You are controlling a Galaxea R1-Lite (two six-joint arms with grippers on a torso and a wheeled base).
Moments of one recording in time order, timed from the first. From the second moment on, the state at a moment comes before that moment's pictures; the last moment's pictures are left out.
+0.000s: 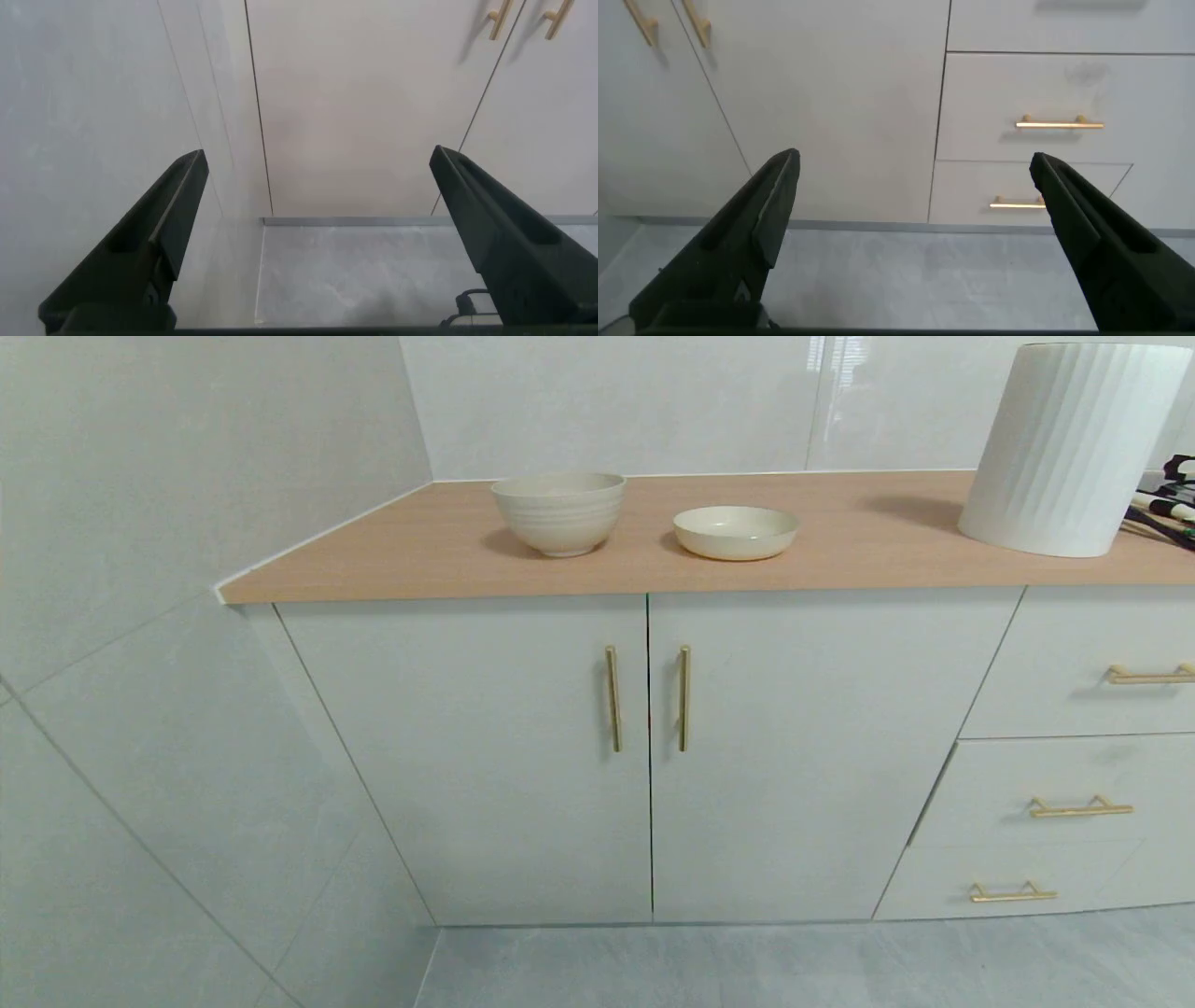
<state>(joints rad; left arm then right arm) 0.00 0.00 0.00 0.00 0.00 0.00 0.00 0.00 0.00 0.00 0.02 -0.02</state>
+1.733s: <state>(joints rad) 0.00 0.00 0.00 0.00 0.00 0.00 0.57 1.92 -1.06 -0.52 0.27 0.24</state>
